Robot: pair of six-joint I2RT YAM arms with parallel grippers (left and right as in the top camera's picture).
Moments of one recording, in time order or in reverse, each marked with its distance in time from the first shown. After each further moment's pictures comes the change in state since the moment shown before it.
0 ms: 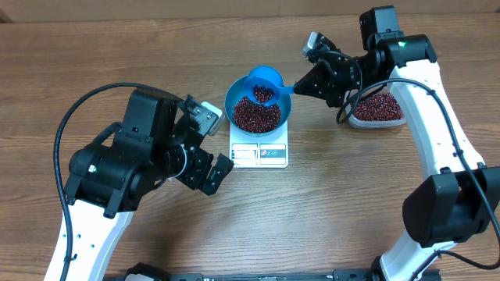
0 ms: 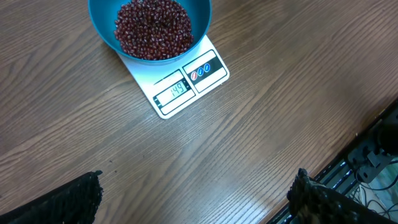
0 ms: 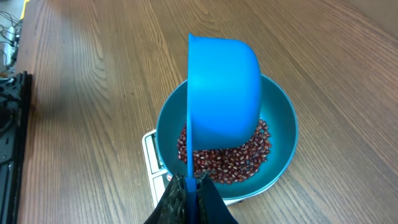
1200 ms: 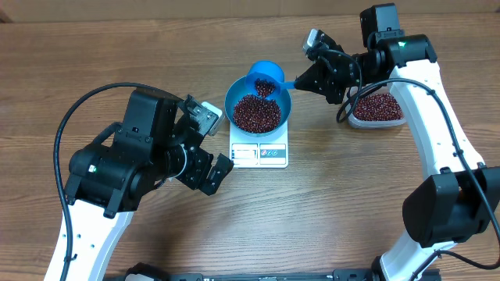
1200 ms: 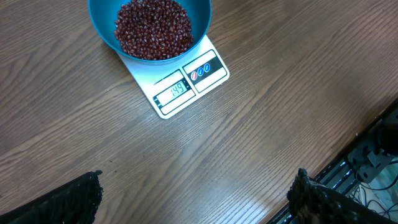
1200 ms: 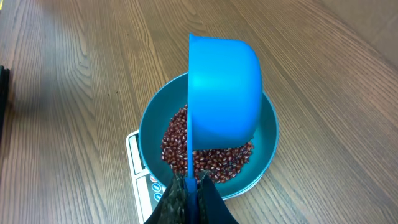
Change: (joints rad) left arm 0.000 0.000 0.000 0.000 0.000 0.000; right arm 0.000 0.000 0.000 0.049 0.031 0.000
